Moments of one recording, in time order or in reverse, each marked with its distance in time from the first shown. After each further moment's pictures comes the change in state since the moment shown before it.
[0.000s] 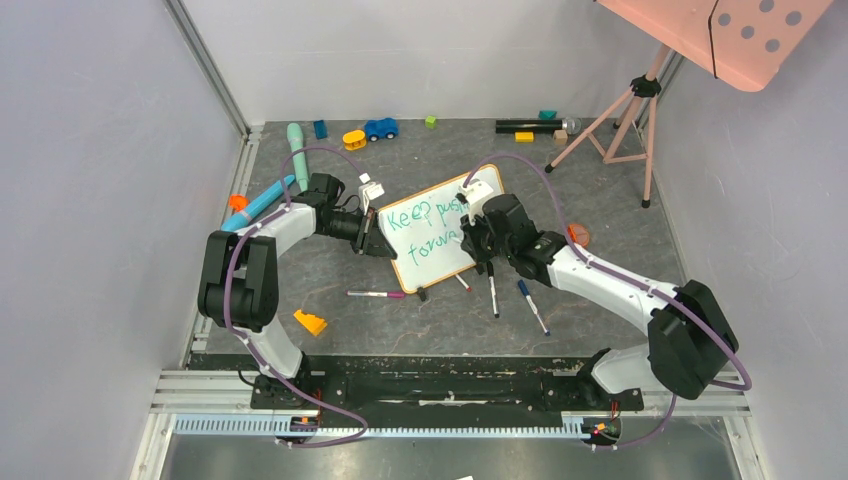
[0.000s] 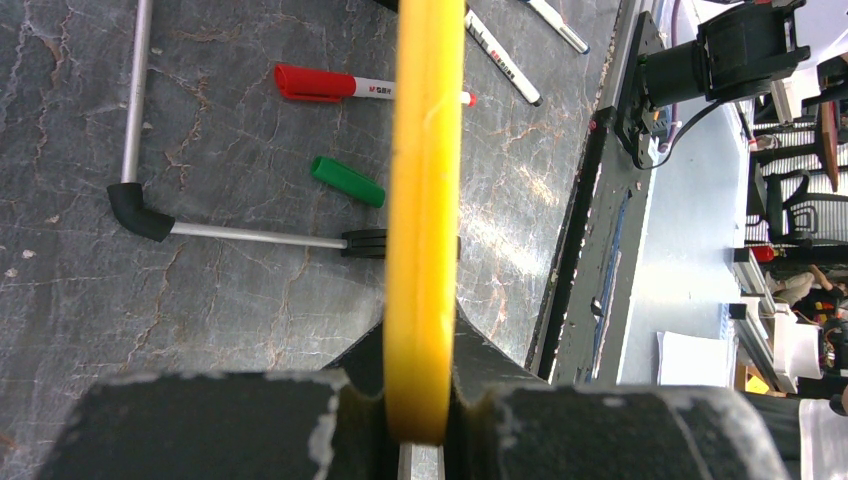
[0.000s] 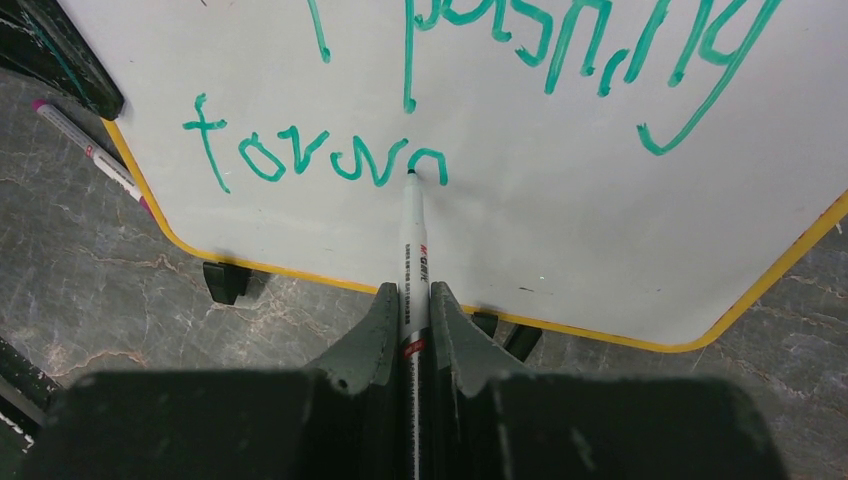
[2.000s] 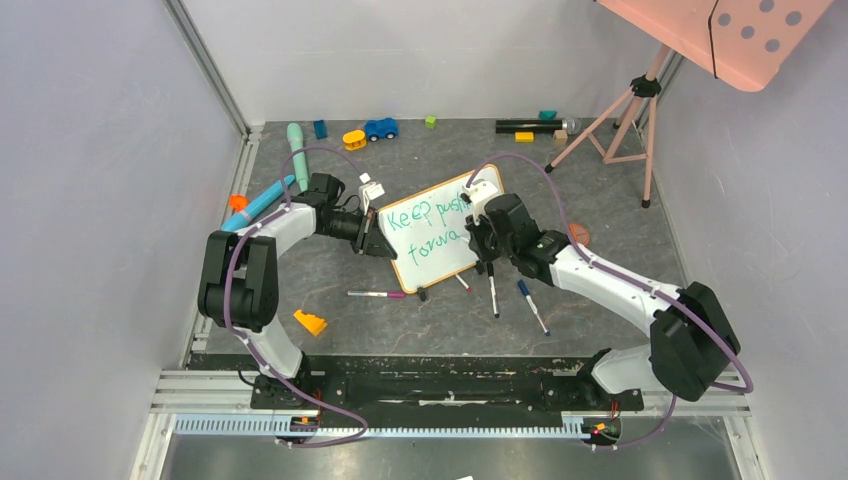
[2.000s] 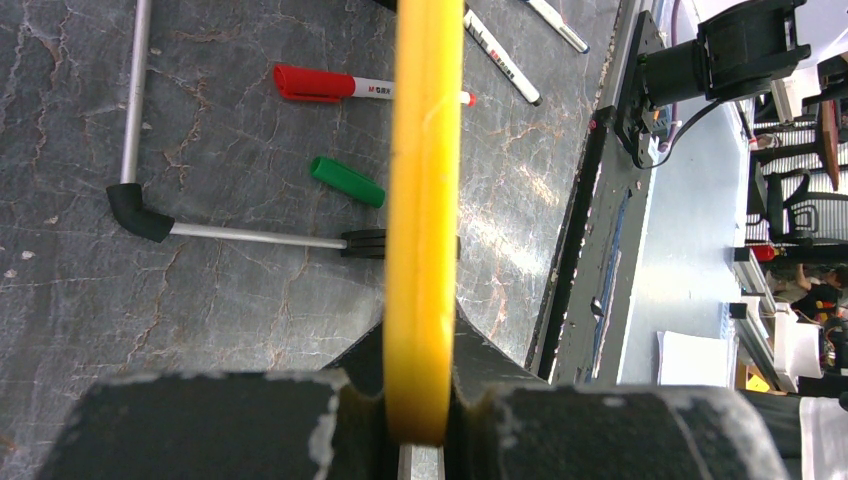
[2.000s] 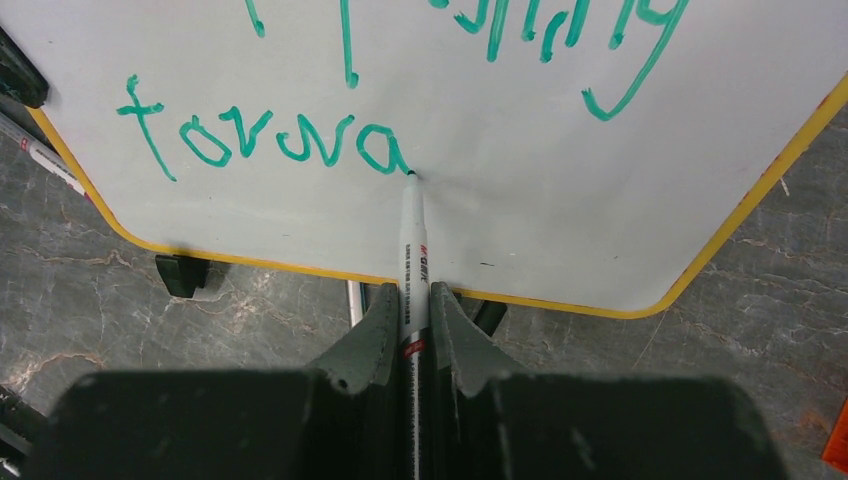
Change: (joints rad) left arm -0.001 0.000 0.000 -0.001 0.000 0.001; right arm -0.011 -0.010 0.003 -0.053 0.061 -0.013
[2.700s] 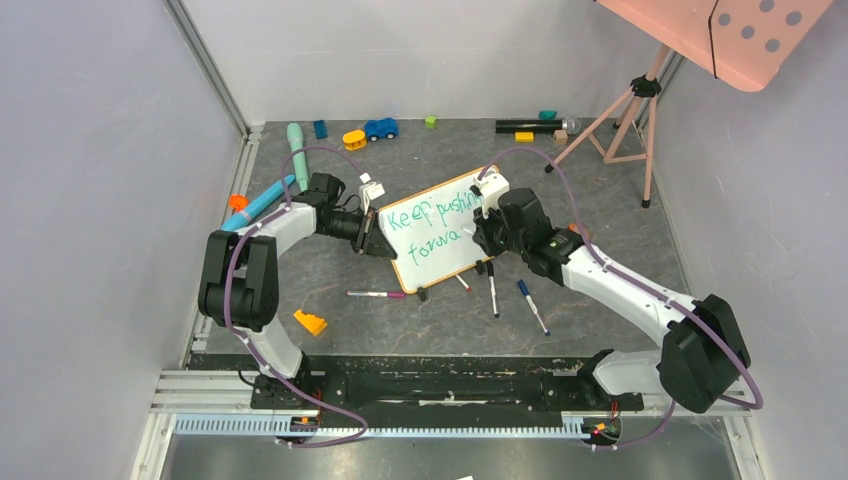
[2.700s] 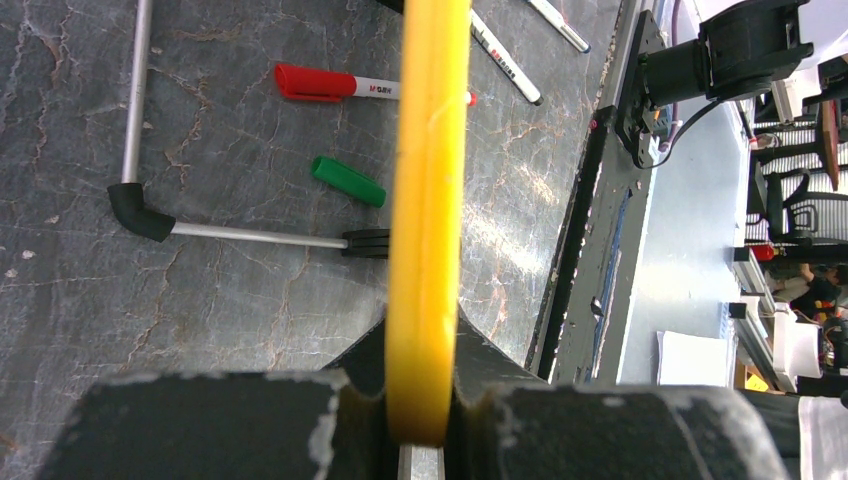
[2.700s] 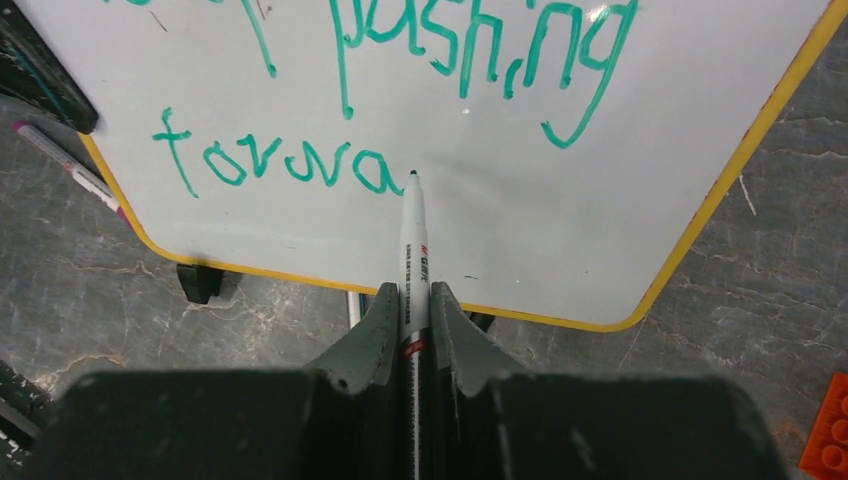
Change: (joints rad) left arm -0.001 0.003 0.005 -0.005 -0.003 0.000; right arm -0.044 -0.077 0.000 0.003 -0.066 -0.013
